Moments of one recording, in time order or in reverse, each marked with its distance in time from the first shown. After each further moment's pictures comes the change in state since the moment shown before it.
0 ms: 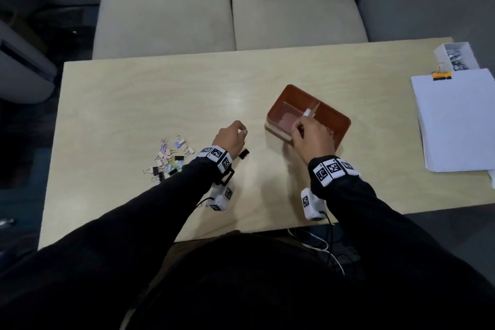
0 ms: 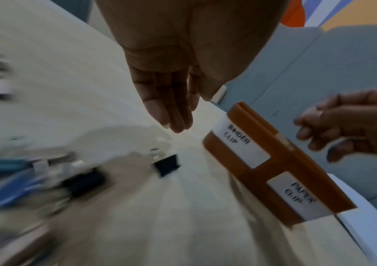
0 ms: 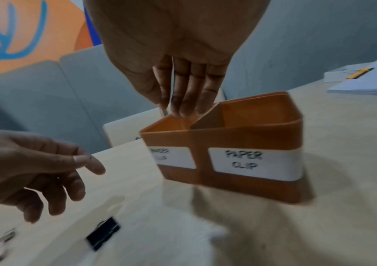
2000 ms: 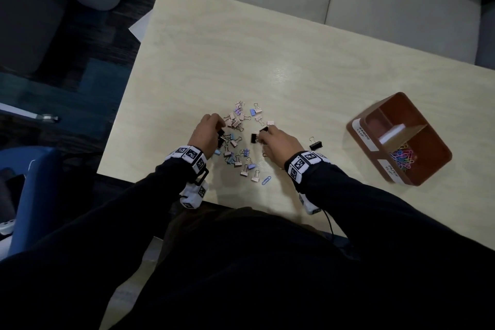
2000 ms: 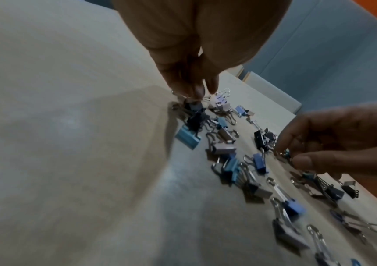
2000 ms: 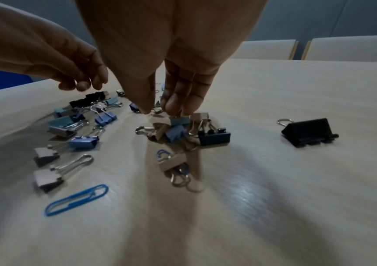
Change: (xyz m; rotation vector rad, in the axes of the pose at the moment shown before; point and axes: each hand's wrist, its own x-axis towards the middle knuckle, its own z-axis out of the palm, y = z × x) left_hand -0.091 -0.216 -0.092 -0.050 0.232 -0.169; right_hand -0.025 -0.160 0.176 -0.303 -0.678 -0.635
